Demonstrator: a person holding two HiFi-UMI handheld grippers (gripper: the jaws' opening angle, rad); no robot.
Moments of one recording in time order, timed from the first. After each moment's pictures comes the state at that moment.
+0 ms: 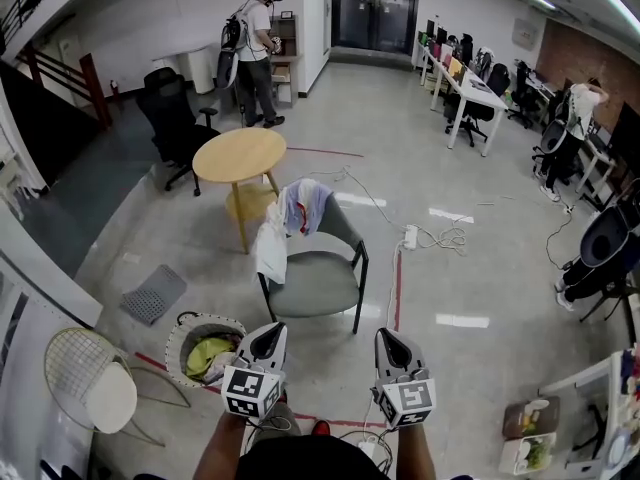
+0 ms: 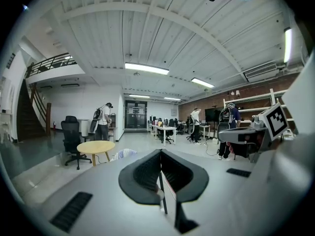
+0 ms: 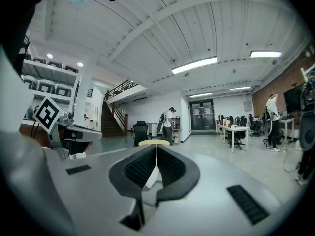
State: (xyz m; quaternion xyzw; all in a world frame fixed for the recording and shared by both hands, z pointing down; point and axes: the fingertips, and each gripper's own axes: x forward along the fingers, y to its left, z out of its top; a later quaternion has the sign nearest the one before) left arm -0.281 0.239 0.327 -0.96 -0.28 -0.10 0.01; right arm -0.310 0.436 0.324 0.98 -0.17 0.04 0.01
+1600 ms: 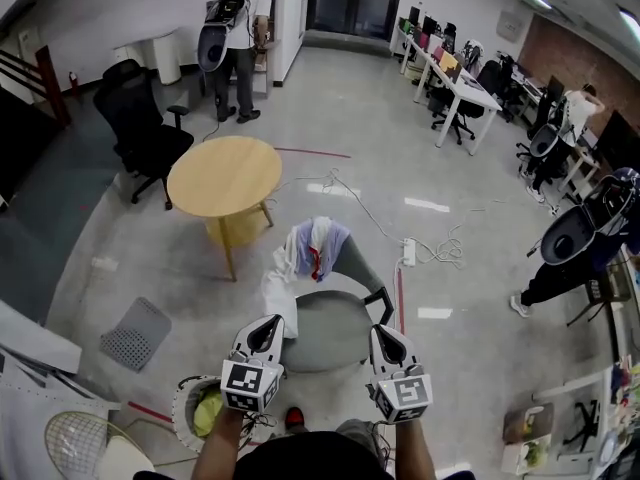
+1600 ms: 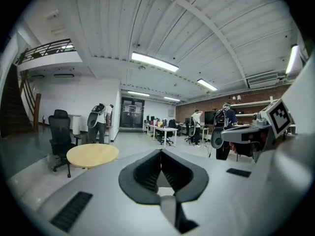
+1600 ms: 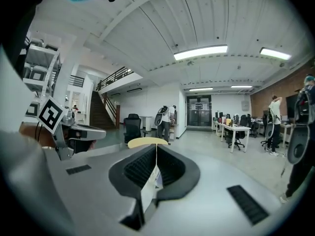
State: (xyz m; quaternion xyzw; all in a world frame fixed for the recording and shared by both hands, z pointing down) left arm 0.061 0.115 0.346 -0.94 -0.32 -0.11 -0.01; right arm 0.009 0.303 0.333 0.99 -0.13 0.08 0.04
